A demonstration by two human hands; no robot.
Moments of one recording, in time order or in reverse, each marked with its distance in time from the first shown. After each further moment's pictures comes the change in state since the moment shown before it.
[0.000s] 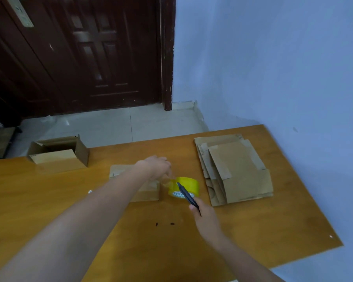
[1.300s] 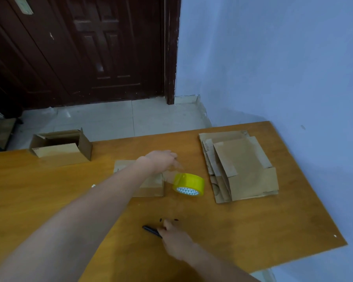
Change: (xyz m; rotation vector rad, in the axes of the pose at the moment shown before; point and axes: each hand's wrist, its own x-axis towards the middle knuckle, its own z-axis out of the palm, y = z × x) left_hand -0.004 -0.009 0.002 -0.092 0.138 0.058; right_hand -0.008 -0.020 0.086 -0.597 -0.722 -0.221
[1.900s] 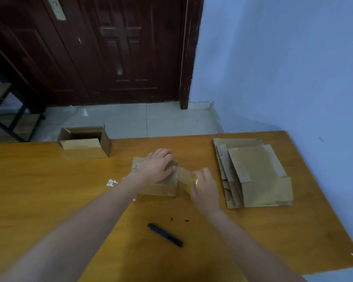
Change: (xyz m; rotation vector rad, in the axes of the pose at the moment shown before) left_hand -0.059 -0.012 0.040 -0.234 0.473 -0.285; right_hand 0.003 0.023 -0.094 0.121 1.198 -0.043
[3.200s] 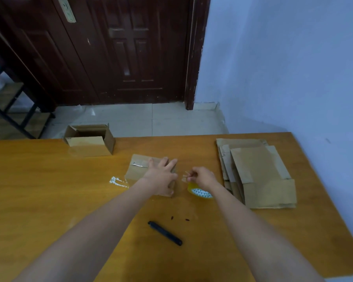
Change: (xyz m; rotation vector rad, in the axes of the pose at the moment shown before) left_hand -0.016 0.034 0.005 0.411 -0.429 -0.018; right_hand 0.058 0.031 0.013 0.069 -0.765 0.383
